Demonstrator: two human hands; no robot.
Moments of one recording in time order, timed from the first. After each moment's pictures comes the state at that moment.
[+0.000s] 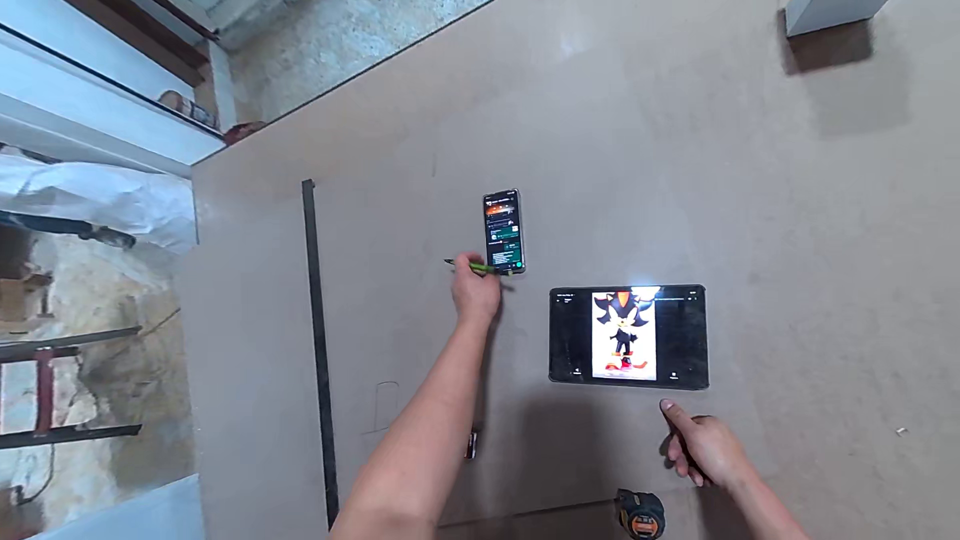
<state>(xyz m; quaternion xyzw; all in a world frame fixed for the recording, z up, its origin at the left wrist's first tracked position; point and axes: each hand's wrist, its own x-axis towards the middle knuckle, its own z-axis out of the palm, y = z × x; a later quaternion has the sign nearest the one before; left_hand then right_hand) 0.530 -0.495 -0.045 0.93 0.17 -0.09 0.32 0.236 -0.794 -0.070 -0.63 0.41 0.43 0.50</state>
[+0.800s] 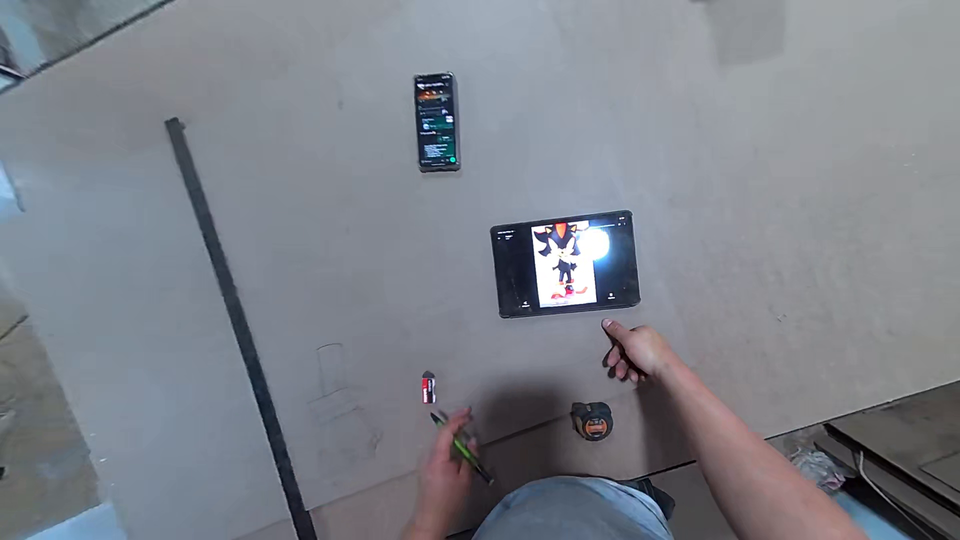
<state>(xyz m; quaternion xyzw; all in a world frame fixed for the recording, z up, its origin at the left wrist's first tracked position) 0.157 -0.383 -0.028 0.91 -0.04 -0.18 0.36 0.234 -0.792 -0.064 -0.63 0.40 0.44 0.50</state>
